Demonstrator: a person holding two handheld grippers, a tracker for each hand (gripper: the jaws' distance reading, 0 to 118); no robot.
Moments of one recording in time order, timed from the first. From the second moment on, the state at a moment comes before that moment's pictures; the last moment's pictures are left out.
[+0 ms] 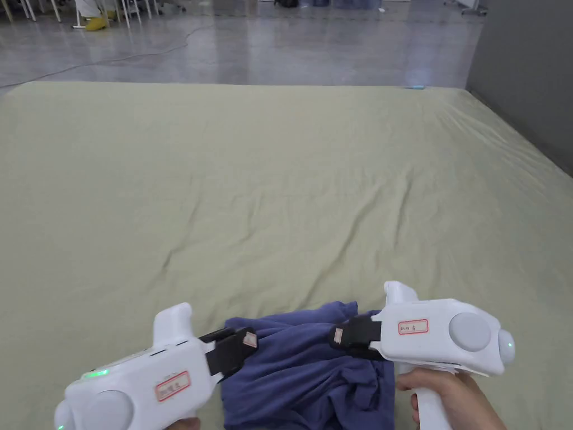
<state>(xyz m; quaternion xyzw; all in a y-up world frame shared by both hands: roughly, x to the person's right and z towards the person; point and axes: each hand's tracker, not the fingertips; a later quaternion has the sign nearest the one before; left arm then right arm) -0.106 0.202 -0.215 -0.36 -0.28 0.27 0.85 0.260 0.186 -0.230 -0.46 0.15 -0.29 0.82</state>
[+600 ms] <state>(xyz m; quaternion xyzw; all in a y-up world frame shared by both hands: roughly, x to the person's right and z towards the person) -0.098 0.095 -0.280 -0.42 -0.31 0.47 0.71 0.276 0.130 -0.230 -0.49 0.13 -0.33 0.80</state>
